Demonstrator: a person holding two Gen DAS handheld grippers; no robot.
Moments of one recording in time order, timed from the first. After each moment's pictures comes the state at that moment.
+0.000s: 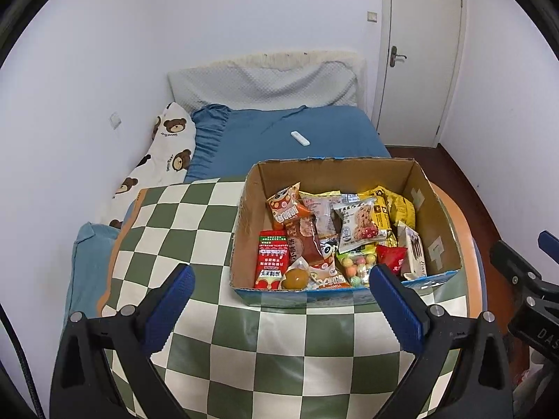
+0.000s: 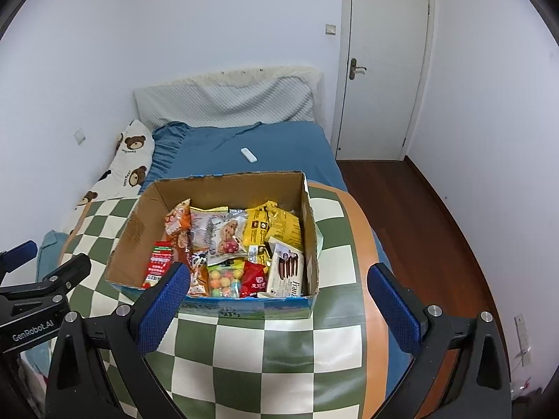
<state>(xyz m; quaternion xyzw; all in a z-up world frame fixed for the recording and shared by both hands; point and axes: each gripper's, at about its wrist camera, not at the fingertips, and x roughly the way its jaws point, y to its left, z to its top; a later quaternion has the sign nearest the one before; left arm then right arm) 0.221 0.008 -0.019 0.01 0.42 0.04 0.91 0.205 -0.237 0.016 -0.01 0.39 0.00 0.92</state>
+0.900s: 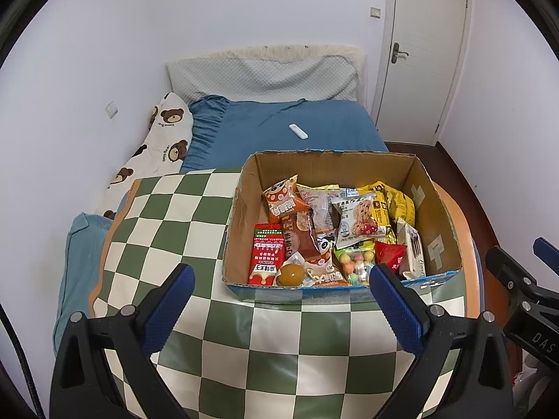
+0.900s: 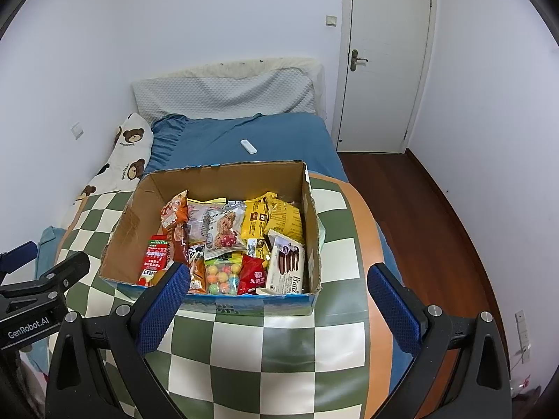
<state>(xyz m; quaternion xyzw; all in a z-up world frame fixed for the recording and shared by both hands) 0.229 0.010 -0.028 -0.01 0.43 0.04 0.90 0.211 -0.238 0.001 -0.01 0.40 0.00 0.91</state>
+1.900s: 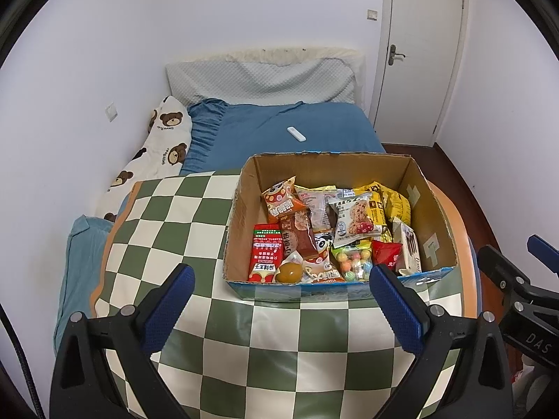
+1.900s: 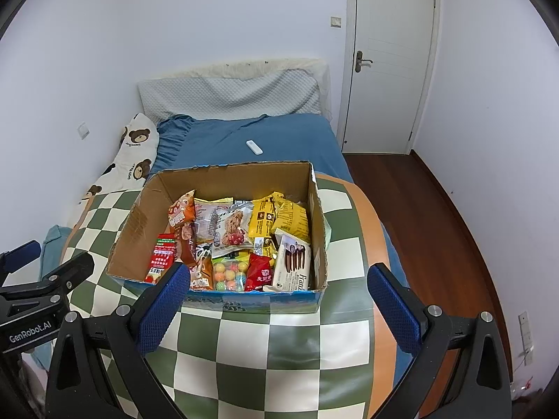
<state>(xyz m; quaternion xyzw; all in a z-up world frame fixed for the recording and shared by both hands) 0.223 0.007 -0.022 0.00 0.43 0.03 0.90 0.206 -0.235 0.005 0.00 0.40 0.01 0.92</state>
